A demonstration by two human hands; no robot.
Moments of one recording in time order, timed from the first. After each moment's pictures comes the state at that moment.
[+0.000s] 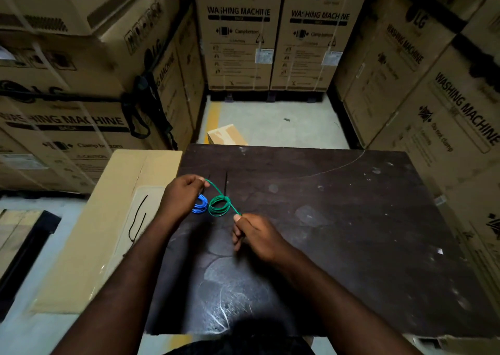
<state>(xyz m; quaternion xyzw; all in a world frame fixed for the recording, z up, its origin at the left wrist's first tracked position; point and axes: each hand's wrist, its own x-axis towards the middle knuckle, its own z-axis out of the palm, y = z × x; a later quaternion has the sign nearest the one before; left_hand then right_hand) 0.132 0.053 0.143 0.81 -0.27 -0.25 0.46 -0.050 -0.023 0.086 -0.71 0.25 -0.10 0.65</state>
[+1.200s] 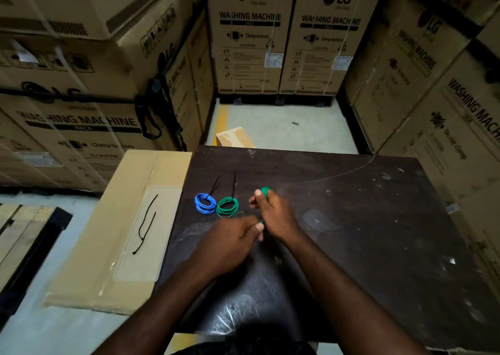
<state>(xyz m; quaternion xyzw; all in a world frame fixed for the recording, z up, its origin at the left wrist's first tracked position) 0.041 0.079 0.146 0.75 -0.54 -0.22 0.32 -0.026 -0.065 0.088 -0.77 0.38 -0.19 0.48</state>
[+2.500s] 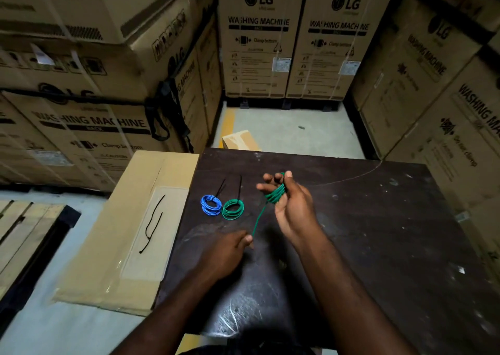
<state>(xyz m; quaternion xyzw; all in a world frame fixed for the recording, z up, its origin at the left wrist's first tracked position) 0.053 0.087 0.072 0.81 -0.45 -0.26 0.28 -0.024 -0.055 0.159 -0.34 0.26 -0.36 0.83</state>
